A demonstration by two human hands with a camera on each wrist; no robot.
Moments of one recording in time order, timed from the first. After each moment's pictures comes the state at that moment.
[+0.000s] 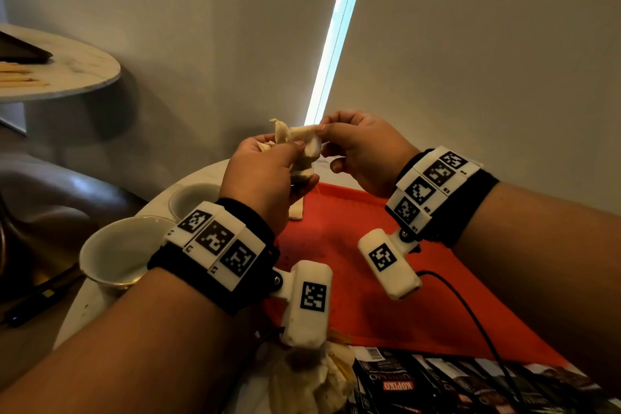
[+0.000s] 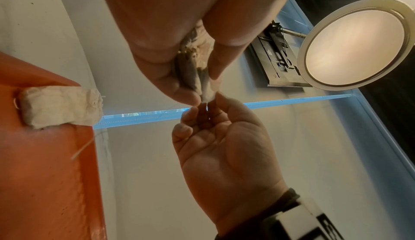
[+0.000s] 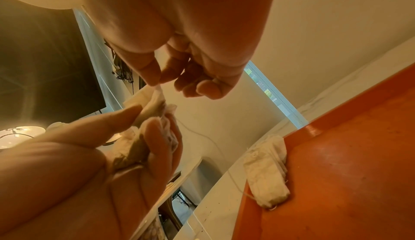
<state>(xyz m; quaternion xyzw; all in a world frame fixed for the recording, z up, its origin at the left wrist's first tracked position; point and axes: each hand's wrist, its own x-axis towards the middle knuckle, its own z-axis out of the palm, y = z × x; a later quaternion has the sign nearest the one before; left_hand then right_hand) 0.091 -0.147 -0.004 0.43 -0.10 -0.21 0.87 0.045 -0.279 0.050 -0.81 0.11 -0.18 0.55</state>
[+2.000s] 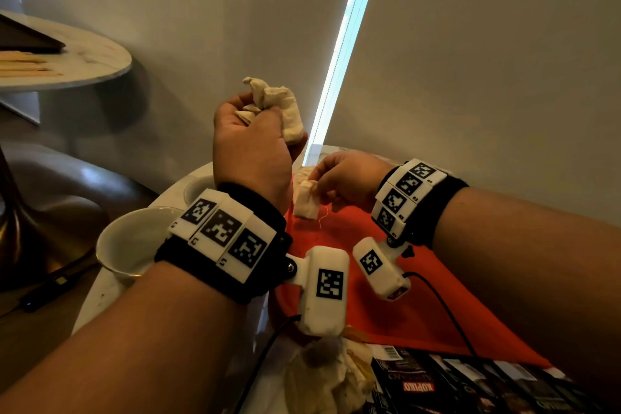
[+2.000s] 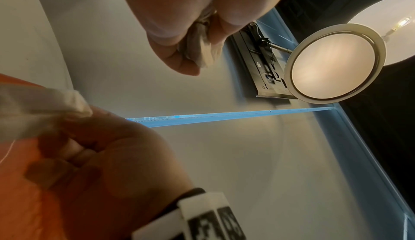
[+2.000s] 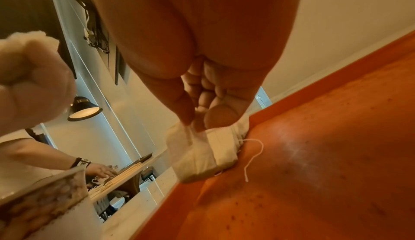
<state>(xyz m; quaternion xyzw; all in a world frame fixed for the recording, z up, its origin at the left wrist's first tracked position) 0.099 -0.135 0.011 0.38 -0.06 -0.05 0.92 0.072 -0.285 0.008 -0.88 0.23 0.01 0.41</state>
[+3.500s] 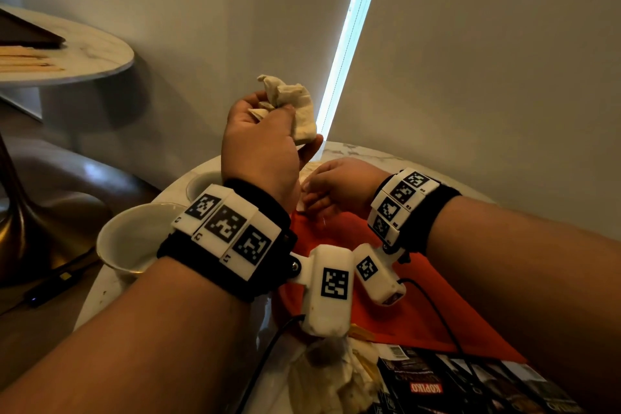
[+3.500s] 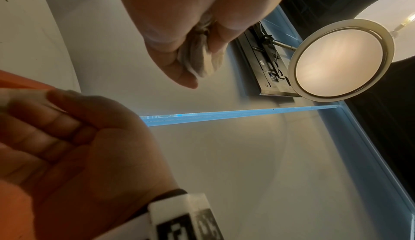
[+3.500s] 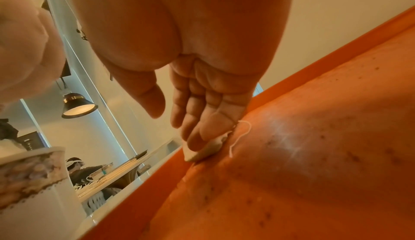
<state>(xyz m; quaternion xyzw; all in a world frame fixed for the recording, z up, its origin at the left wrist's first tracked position) 0.096 -0.135 0.013 0.37 -0.07 -0.13 0.92 0.074 -0.277 -0.011 -0.83 0.22 0.05 0.52</state>
